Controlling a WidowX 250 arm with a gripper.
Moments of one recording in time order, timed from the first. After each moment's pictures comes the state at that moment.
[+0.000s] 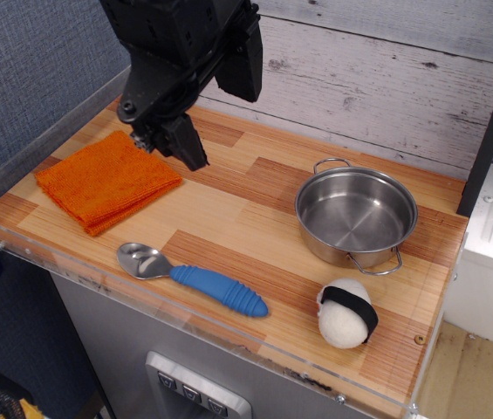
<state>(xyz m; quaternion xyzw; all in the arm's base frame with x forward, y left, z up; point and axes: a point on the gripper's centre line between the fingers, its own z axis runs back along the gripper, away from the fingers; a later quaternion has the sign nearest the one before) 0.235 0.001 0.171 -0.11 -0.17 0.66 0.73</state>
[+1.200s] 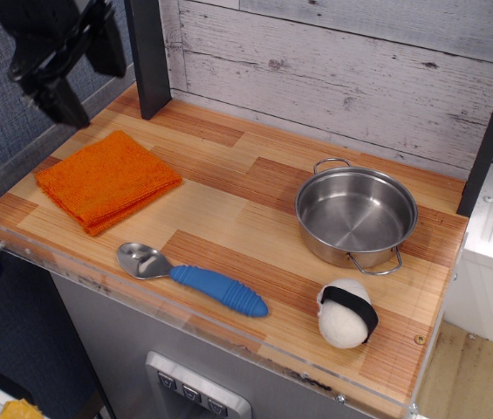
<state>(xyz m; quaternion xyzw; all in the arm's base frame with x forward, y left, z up) 0.266 0.145 0.126 -0.07 -0.12 0.74 0.66</state>
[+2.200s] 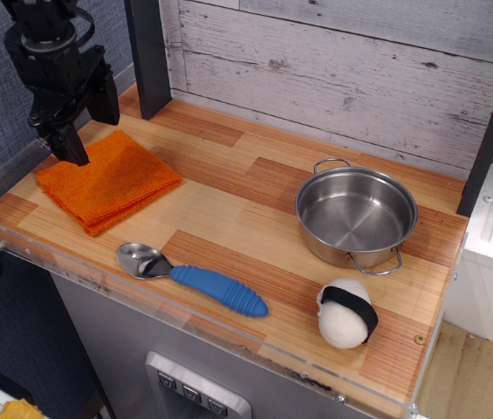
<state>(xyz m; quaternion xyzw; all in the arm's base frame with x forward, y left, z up) 0.292 0.182 0.060 -0.02 -0.10 0.75 0.66</state>
